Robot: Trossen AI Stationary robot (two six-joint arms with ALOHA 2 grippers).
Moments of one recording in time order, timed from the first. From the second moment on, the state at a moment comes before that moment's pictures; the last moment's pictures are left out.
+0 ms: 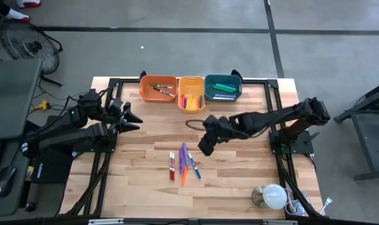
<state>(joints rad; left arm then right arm) 0.41 0.33 0.51 -0.29 0.62 -0.42 0.17 1.58 1.35 -0.70 0.21 0.86</state>
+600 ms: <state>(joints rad) 0.40 0.33 0.51 -0.31 0.73 -0.42 0.27 1.92 1.53 -0.55 0.05 0.92</state>
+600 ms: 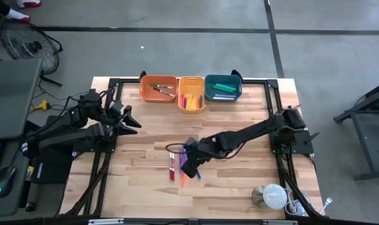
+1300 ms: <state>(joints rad) 0.41 0.33 0.51 -0.38 0.74 -0.42 0.25 2.16 1.77 -0.87 0.00 1.02</state>
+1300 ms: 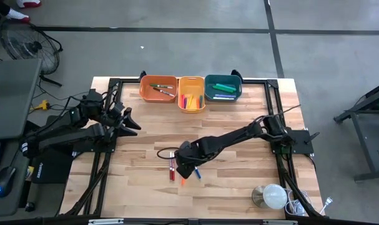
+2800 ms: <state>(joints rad) 0.41 0.33 0.51 -0.47 0.74 -0.40 0.26 2.31 1.78 -1.02 0.03 1.11</state>
